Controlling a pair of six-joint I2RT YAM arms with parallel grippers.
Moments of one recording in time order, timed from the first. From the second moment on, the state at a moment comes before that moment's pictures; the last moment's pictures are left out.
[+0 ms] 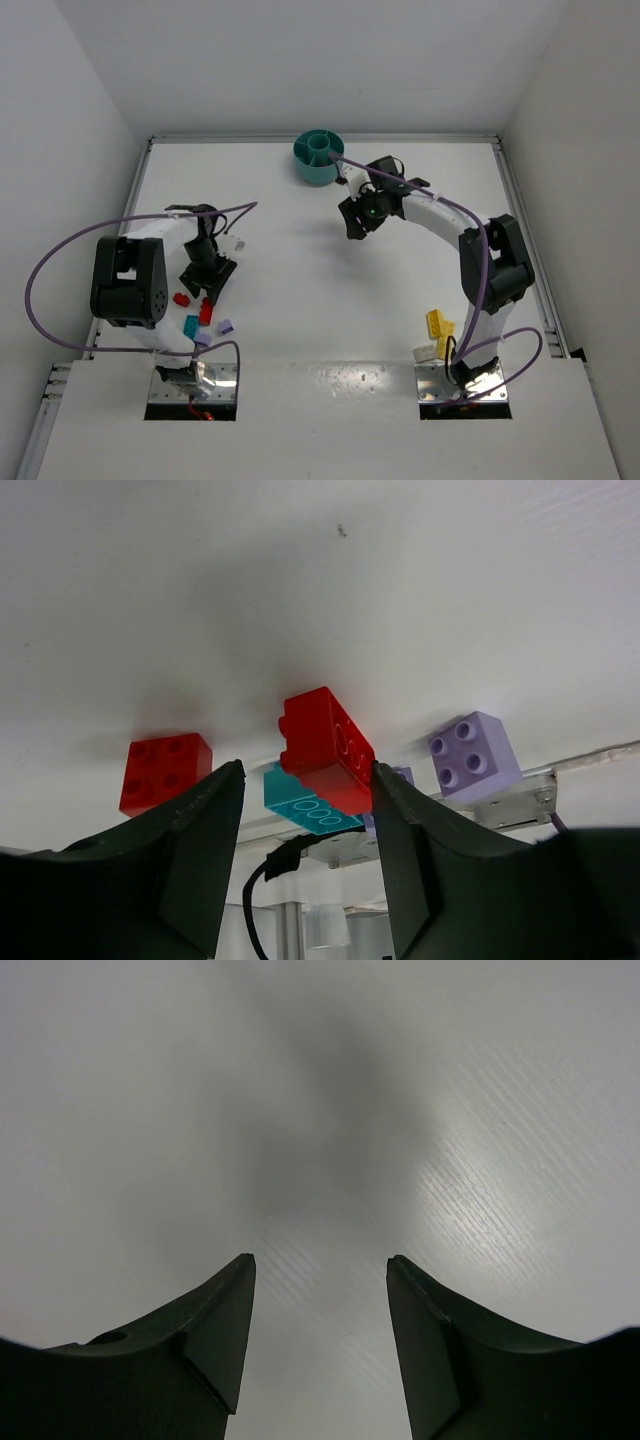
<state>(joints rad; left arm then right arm) -0.04 1.65 0.97 -1.02 0.02 0.39 0.42 1.85 1.29 -0.45 -0.33 -0.27</state>
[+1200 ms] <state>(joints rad) -0.05 1.72 1.39 -1.09 0.26 0.42 0.42 1.75 1.24 -0.47 -0.32 -0.29</state>
